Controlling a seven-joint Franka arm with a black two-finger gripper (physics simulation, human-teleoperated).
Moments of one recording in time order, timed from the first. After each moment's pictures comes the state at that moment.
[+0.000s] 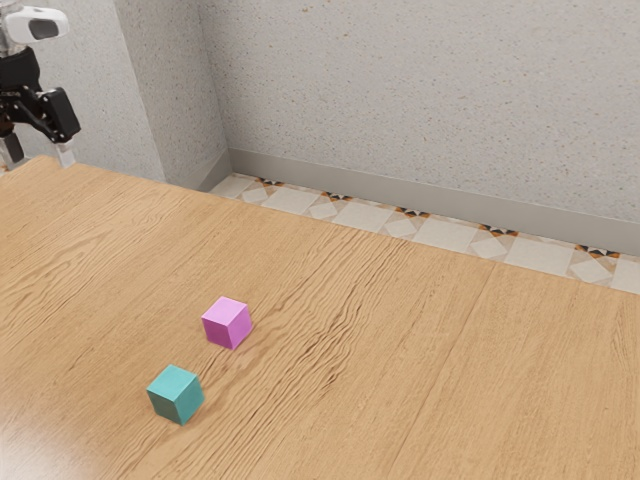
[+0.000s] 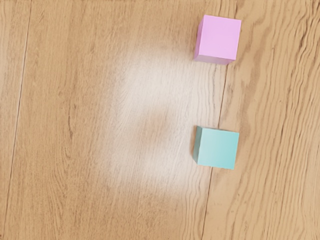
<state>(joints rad) 0.17 -0.29 0.08 -1.72 0.01 1.38 0.11</state>
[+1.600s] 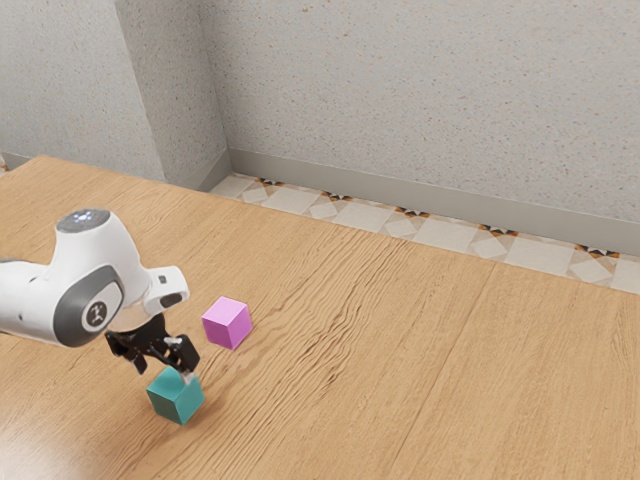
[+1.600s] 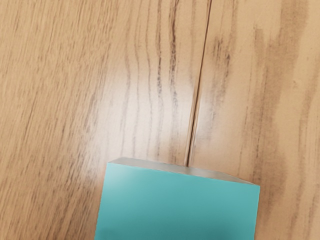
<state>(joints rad) 0.22 -0.24 -0.19 -2.73 -0.12 2.57 -0.02</state>
